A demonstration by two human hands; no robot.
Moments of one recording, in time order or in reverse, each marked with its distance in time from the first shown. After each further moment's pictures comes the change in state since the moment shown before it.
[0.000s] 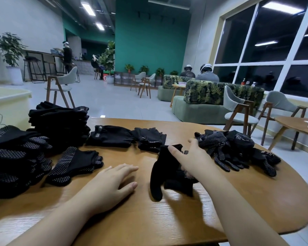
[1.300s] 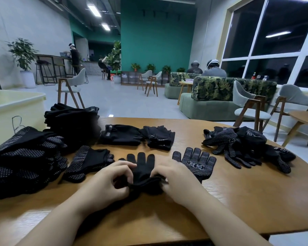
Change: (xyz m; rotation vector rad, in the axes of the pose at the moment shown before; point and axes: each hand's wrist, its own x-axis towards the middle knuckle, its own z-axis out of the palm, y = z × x) left_hand -0.023 -0.023 -0.011 -0.482 0.174 0.106; right_hand -0.041 -0.016 0.052 -0.044 -0.043 -0.832
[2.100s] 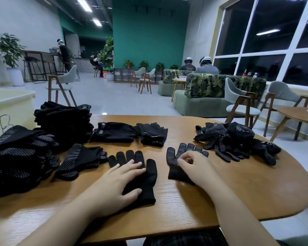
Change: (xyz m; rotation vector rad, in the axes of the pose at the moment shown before) left_hand 0.002 0.018 0.021 0.482 -0.285 0.018; right_hand -0.024 0.045 -0.028 0.182 0.097 0.673
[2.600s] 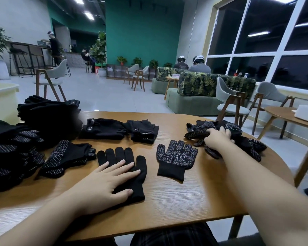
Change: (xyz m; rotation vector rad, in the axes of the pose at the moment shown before) left_hand 0.003 0.007 -0.006 0.090 -0.170 0.015; right_hand 0.095 0.062 -0.069 -0.419 0.037 0.455
